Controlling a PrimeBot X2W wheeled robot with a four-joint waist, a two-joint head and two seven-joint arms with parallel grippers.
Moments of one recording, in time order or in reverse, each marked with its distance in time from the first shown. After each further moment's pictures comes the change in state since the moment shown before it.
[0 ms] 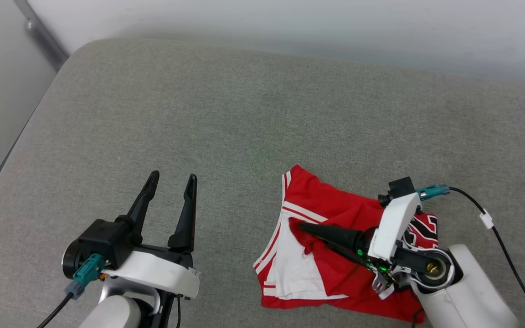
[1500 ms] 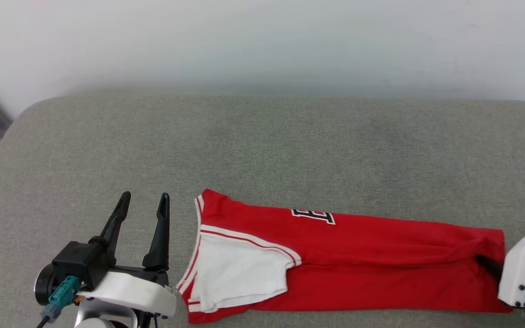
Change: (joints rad) left arm 0.108 0.058 0.057 -0.052 -0.001 0.052 0.002; right arm 0.253 -0.291 -0.252 -0.270 -0.691 0.000 -0.044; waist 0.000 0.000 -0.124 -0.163
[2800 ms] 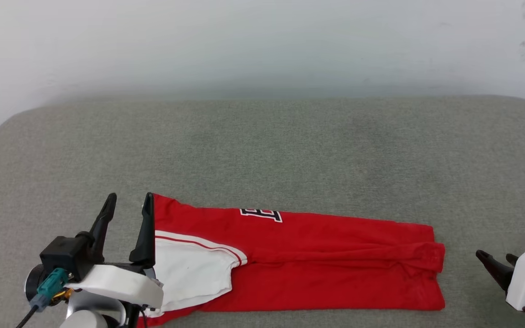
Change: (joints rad) left arm -0.026 0.014 0.015 0.105 -0.075 -0.030 -0.024; right arm 0.058 0.000 -0.080 -0.065 -0.051 0.000 -0.075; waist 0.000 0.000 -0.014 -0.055
